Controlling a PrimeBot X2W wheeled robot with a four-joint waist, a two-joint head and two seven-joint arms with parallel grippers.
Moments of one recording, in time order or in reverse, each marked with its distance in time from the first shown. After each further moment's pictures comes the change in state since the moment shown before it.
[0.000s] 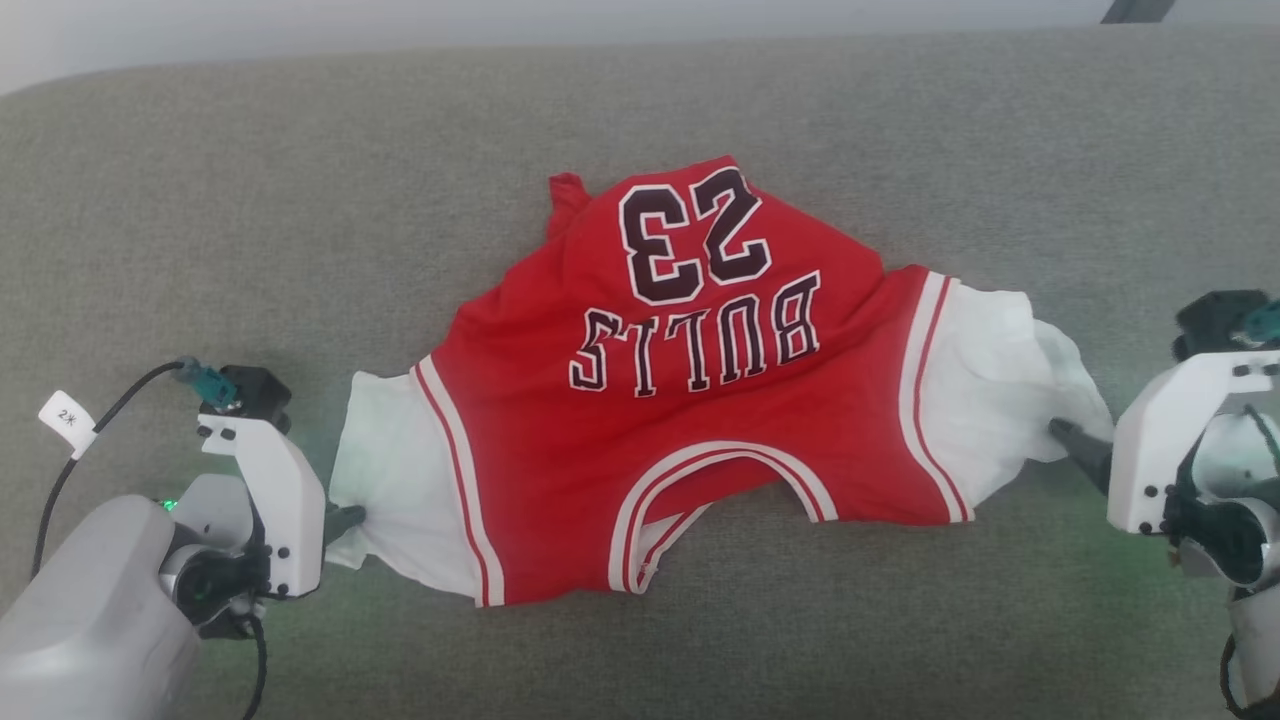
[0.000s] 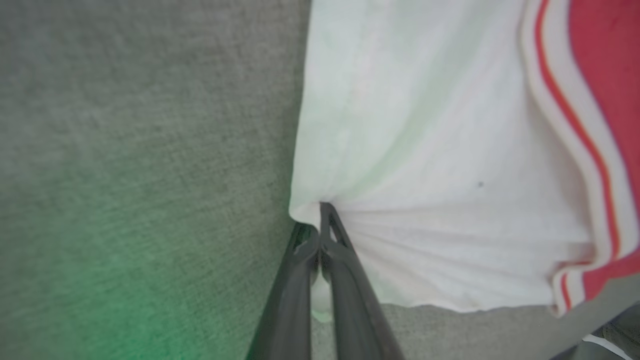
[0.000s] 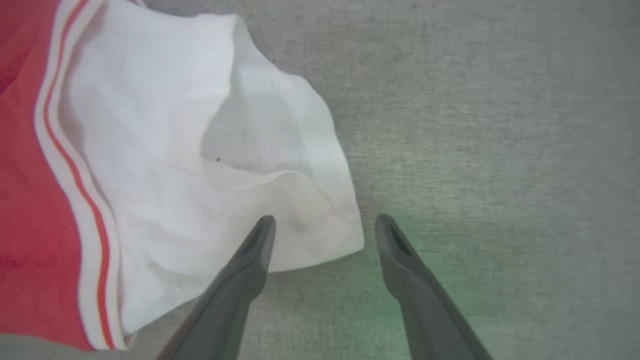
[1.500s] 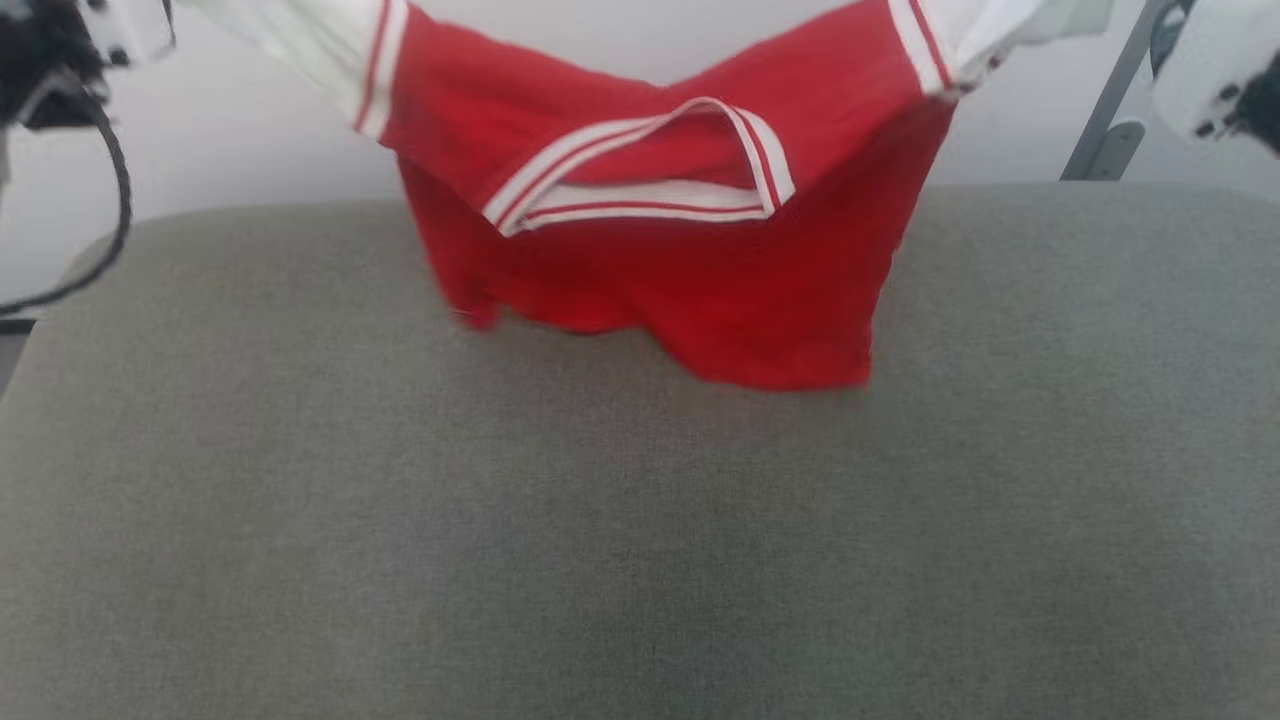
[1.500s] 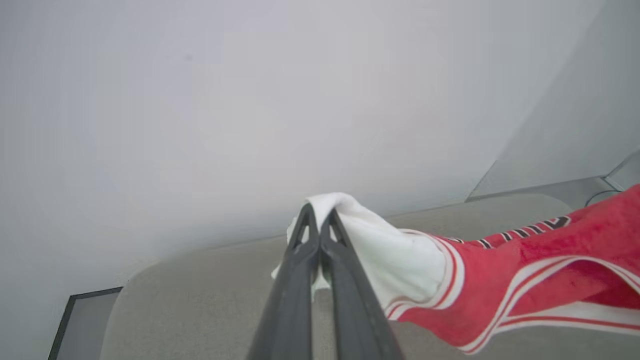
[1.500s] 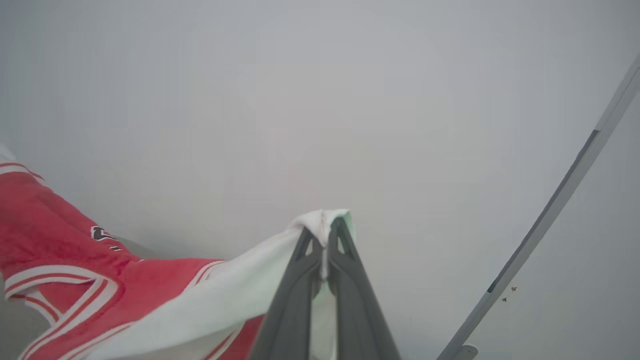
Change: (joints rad) left arm -0.667 0.074 0.041 -0.145 -0.030 0.121 0.053; right arm -0.615 -0.151 0.349 -0.005 0.192 0.000 -0.335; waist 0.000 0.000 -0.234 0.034
